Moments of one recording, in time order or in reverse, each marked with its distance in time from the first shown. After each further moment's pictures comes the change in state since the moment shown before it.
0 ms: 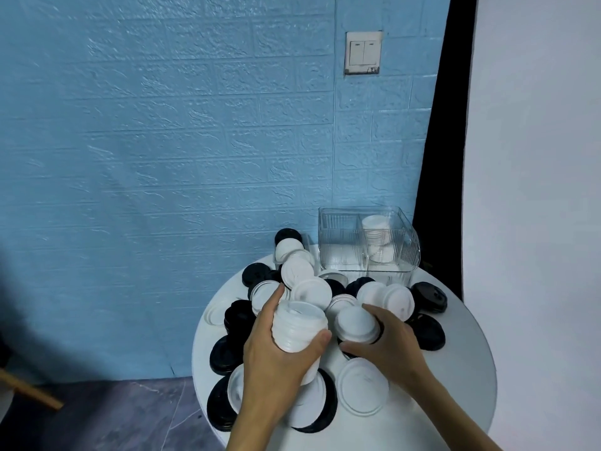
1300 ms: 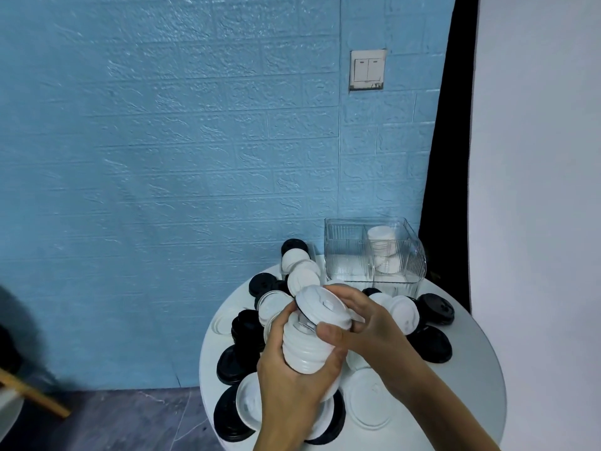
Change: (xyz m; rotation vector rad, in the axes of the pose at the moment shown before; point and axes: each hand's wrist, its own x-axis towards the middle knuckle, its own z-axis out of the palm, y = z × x) left_hand -0.016 0.025 0.012 -0.247 0.109 0.097; right_hand -0.029 -0.119 -0.041 0.807 -0.330 -0.085
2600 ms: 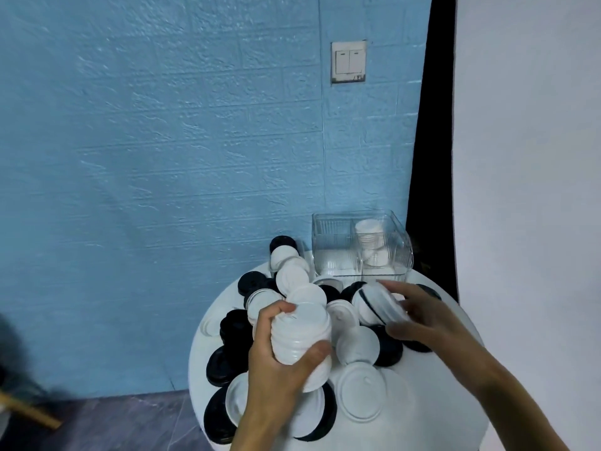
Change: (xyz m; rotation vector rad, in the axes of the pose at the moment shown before) left_hand 0.013 -0.008 -0.007 -0.055 -0.173 -0.078; right_hand -0.031 -0.001 -0.090 -0.297 0.107 -0.011
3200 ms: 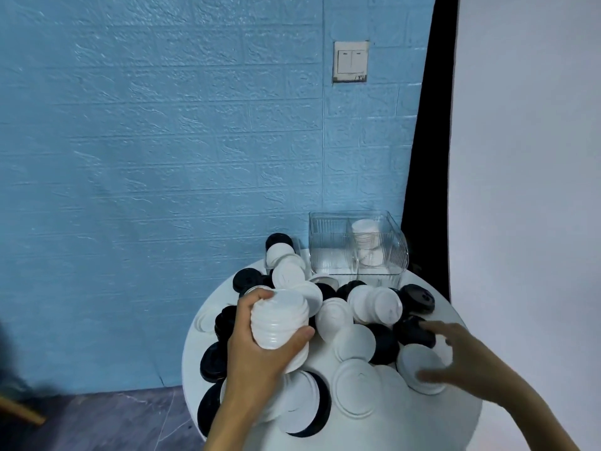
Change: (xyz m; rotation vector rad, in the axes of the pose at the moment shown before) left_hand 0.012 0.010 -0.016 0.076 0.056 0.024; right_hand -0.016 0.074 -0.049 -0.693 -0.063 0.358
